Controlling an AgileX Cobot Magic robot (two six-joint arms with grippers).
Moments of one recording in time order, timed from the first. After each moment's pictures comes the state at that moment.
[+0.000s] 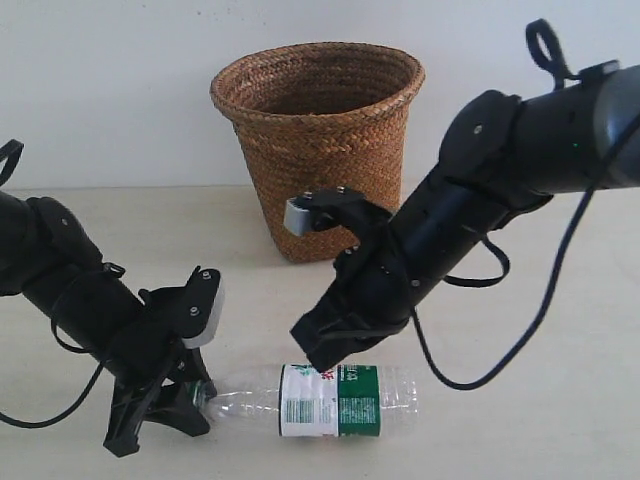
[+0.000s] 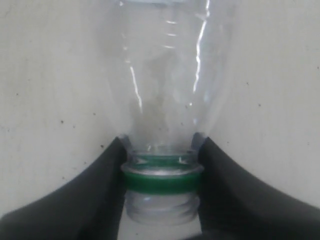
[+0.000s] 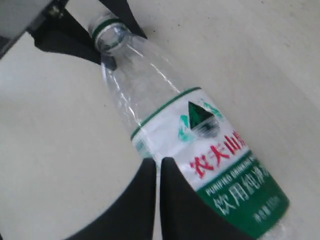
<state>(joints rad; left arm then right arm) -0.29 1.97 -1.00 -0.74 0.73 1.88 0.57 1.84 -1.21 0.71 0.83 -0.72</state>
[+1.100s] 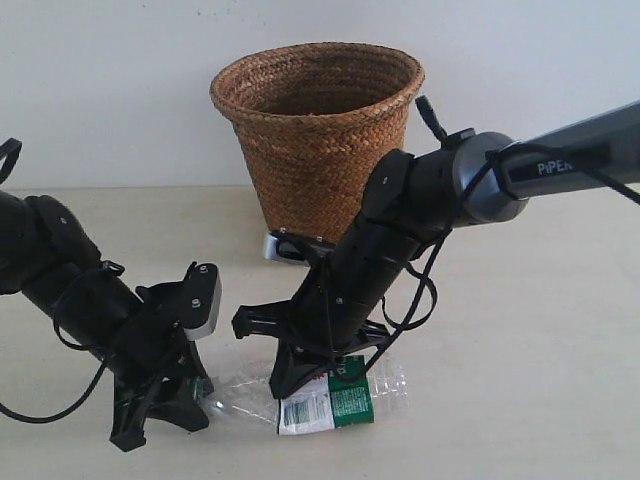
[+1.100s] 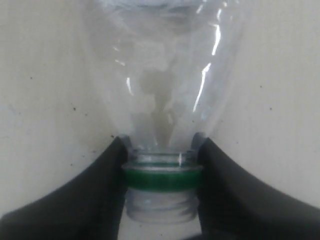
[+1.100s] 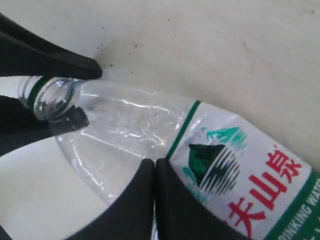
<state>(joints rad) -0.29 1.97 -1.00 -0.73 0.72 1.79 0.61 2.16 -1.42 0.71 0.87 -0.28</state>
